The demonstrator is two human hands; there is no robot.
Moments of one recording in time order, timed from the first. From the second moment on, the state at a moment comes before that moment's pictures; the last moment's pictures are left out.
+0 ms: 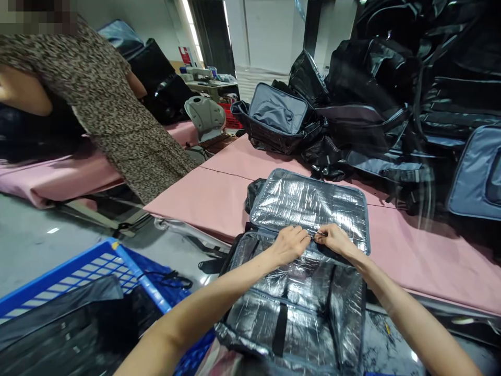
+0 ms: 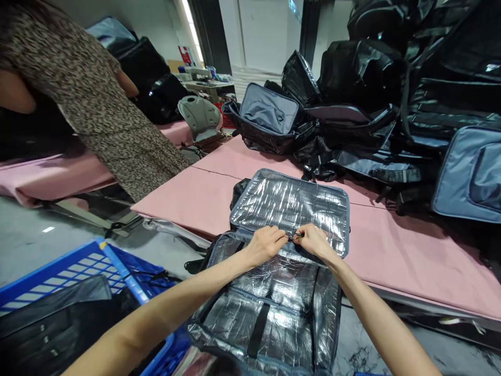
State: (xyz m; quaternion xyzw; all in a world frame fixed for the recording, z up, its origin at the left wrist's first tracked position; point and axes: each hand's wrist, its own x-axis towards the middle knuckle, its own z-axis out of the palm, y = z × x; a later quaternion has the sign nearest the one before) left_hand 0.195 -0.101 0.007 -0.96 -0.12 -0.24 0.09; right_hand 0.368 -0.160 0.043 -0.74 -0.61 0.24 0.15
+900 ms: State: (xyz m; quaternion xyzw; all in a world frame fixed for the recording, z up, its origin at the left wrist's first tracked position) left_hand 0.193 -0.108 0.020 -0.97 -0.20 -0.16 -0.01; right_hand 0.386 -0.206 0.044 -0.71 -0.67 -0.02 0.22
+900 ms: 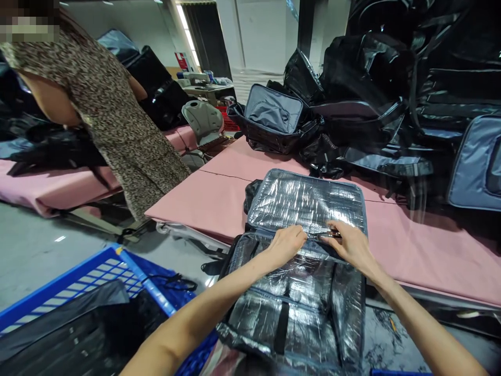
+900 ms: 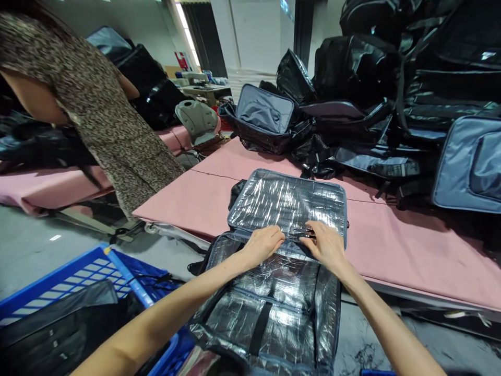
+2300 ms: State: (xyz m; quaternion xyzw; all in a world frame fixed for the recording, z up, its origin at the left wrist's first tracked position) left_hand 0.169 -0.095 0.014 -0.92 -0.16 -0.28 -0.21; right_hand 0.353 -0.186 0.043 -0.45 -0.81 -0.36 0.13
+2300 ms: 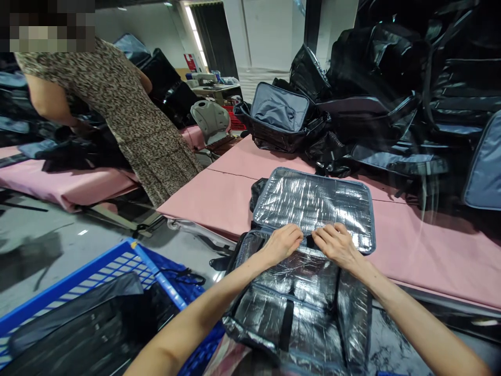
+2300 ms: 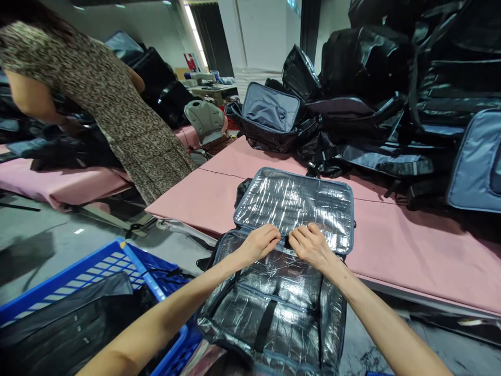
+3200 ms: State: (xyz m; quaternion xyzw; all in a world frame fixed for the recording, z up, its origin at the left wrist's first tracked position) left_hand 0.169 -0.029 0.042 -0.92 -0.26 -0.03 -0.29; right_hand 0.343 -0.173 0.046 -0.49 -0.80 -0.33 0.14
